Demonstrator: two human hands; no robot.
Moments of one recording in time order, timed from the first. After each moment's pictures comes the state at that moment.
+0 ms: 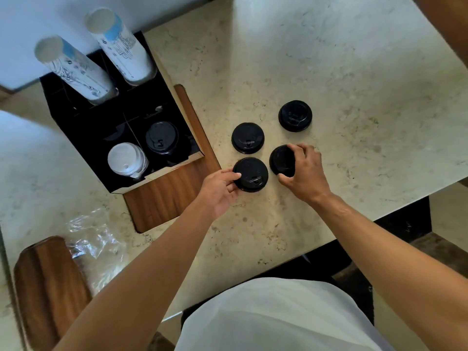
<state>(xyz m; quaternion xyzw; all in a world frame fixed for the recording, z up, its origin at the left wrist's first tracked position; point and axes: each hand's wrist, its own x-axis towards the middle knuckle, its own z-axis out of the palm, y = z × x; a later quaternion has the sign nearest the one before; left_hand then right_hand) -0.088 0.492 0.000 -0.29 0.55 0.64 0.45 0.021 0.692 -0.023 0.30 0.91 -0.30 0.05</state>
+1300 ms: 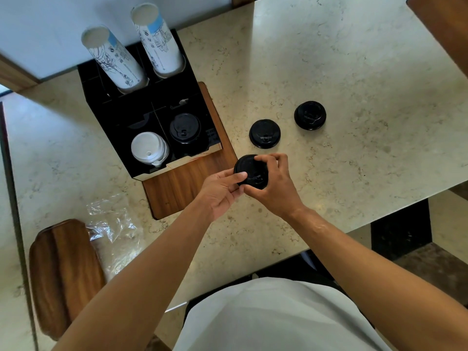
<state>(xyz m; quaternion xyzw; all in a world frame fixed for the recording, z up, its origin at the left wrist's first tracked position) -0.078 0.432 0.027 -0.22 0.50 0.70 0.46 0.014 0.574 0.010 0.22 0.85 -0.47 -0.02</state>
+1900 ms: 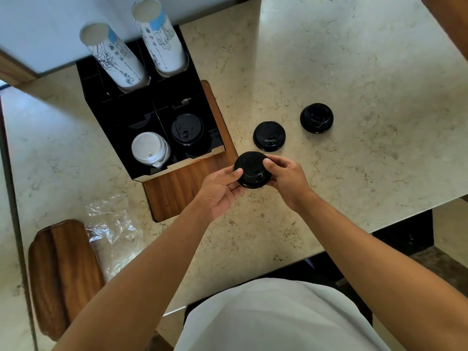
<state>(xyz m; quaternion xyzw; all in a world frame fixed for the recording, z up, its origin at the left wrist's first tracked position) -0.093 0.434 0.015 -0.23 0.46 0.73 0.45 -0.020 0.603 0.003 0.40 0.50 -0.77 0.03</state>
